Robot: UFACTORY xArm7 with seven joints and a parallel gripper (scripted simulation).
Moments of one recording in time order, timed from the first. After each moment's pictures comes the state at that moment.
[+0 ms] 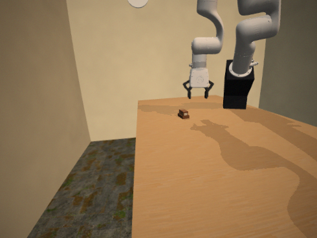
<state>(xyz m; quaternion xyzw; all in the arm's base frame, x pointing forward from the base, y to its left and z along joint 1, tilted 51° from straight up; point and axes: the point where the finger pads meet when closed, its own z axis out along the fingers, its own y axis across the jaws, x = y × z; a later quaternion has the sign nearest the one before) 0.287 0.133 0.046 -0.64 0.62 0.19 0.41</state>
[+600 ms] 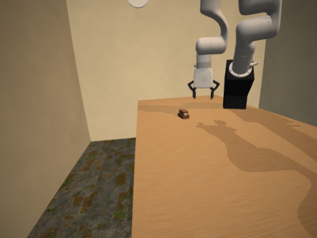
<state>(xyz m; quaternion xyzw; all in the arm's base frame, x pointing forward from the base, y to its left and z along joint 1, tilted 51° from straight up) 0.260 0.140 0.042 -0.51 0.74 0.26 0.35</state>
